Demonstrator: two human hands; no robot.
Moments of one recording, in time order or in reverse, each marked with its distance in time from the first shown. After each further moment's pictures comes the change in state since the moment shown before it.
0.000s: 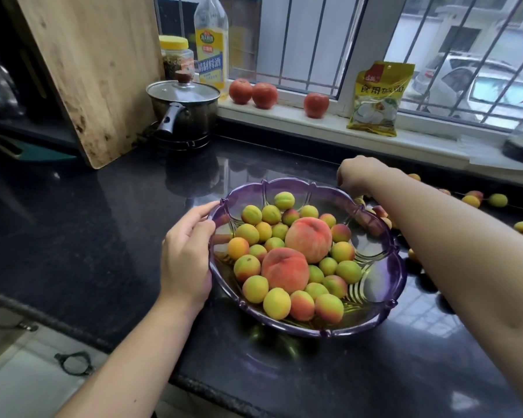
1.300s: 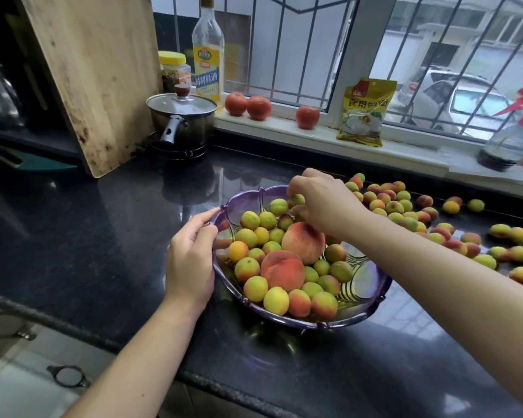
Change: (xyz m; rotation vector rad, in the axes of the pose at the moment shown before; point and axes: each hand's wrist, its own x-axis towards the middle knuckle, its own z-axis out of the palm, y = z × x) left_hand -0.001 0.000 0.000 -0.004 0.003 -0.053; right_hand -0.118 -0.079 -0.022 0.196 0.356 -0.333
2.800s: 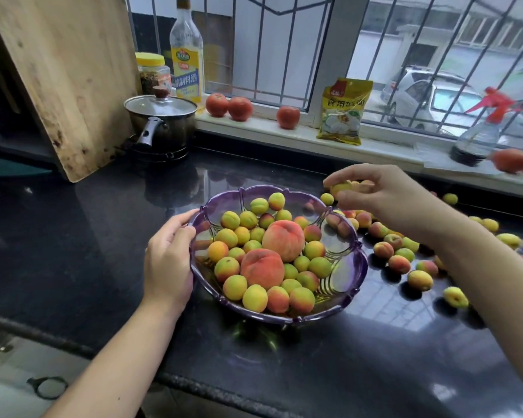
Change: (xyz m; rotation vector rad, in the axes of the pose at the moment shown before) left_hand -0.004 0.007 0.003 0.002 0.005 0.002; right_hand -0.082 0.053 -0.077 0.753 -0.032 0.230
